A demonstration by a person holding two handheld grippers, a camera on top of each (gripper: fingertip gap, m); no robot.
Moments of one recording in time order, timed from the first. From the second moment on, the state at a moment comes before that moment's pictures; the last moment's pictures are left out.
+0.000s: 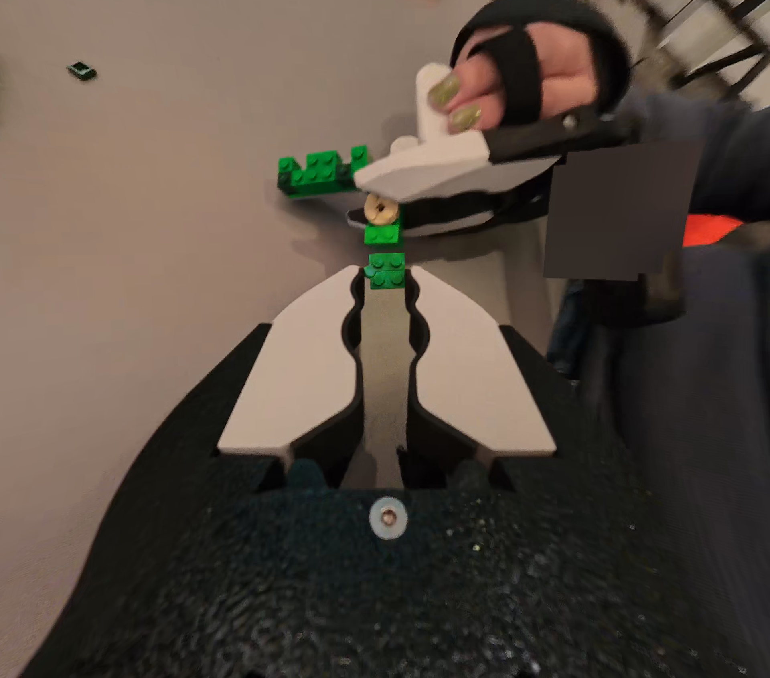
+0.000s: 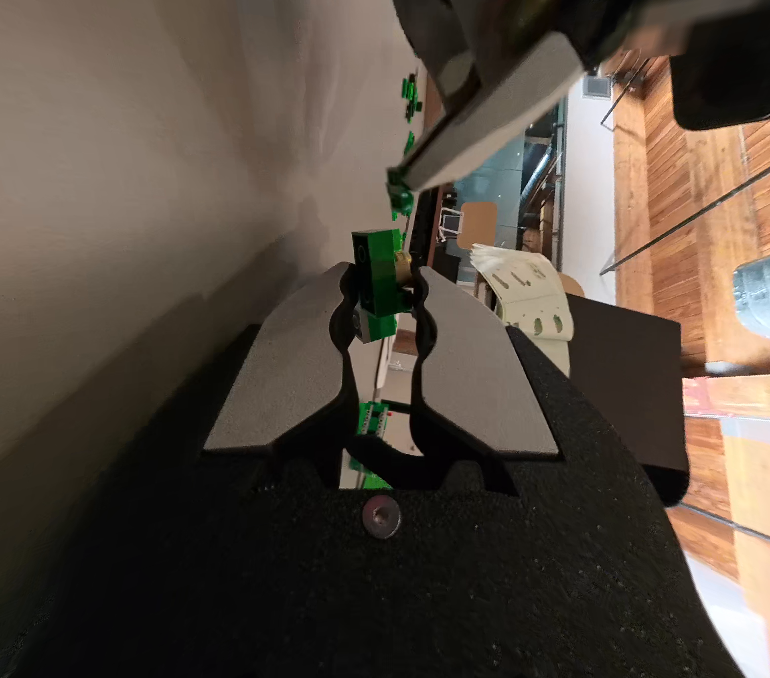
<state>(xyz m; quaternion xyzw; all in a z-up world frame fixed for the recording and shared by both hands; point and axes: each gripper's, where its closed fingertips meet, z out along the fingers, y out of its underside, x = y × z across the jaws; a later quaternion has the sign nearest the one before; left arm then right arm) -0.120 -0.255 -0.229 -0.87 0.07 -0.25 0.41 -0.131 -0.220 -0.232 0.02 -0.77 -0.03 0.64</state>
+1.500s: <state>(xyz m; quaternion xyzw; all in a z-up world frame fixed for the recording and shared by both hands) -0.104 -0.270 -0.237 -0.91 0.17 -0.32 0.21 -0.117 -0.251 -0.235 0.10 -0.77 0.02 0.63</state>
